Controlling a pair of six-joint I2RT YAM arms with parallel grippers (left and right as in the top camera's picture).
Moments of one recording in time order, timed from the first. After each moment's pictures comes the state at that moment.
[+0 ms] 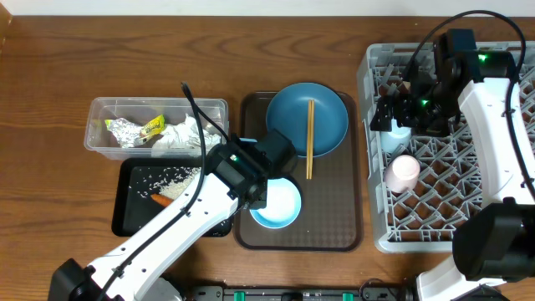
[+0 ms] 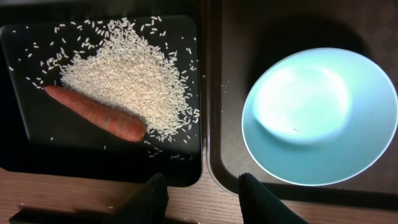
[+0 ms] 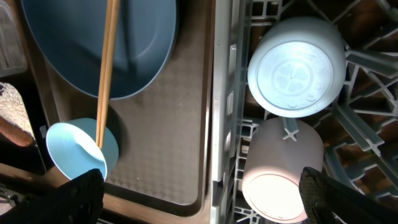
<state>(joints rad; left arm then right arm) -0.74 1.44 1.20 -1.29 -0.22 -0.70 -0.01 1.78 1.66 -1.38 -0.31 0.01</state>
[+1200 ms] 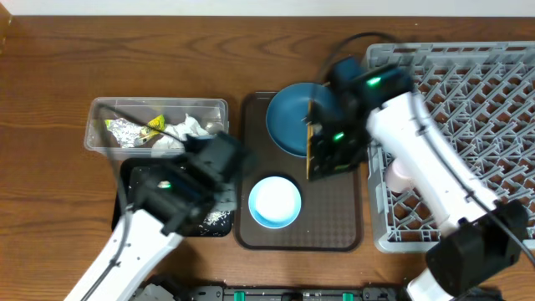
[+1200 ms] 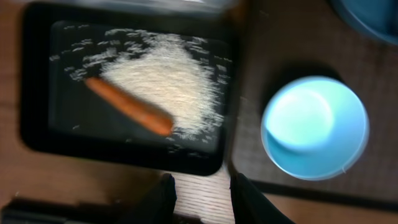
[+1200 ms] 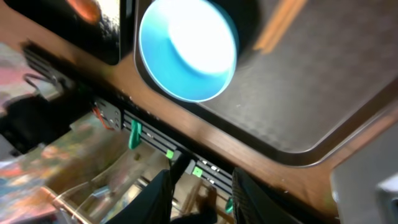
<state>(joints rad) -0.59 1.17 1.20 -1.36 -0.23 -0.70 0.51 1.78 1.66 -1.53 -0.45 0.16</state>
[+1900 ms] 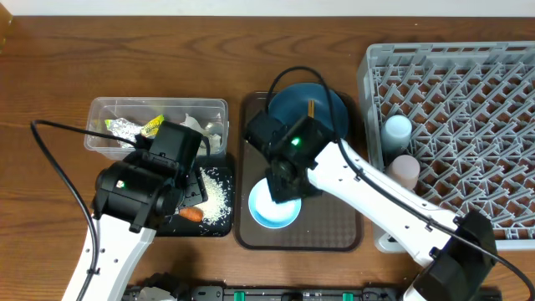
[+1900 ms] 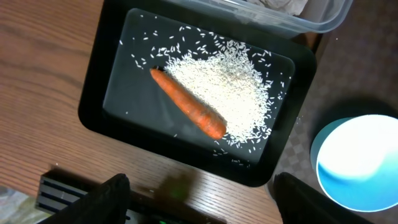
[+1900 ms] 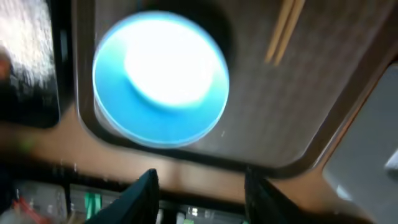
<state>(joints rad) -0.34 1.12 1.20 -1.42 -0.24 -0.62 0.86 1.78 1.60 -1.35 0.00 0.67</state>
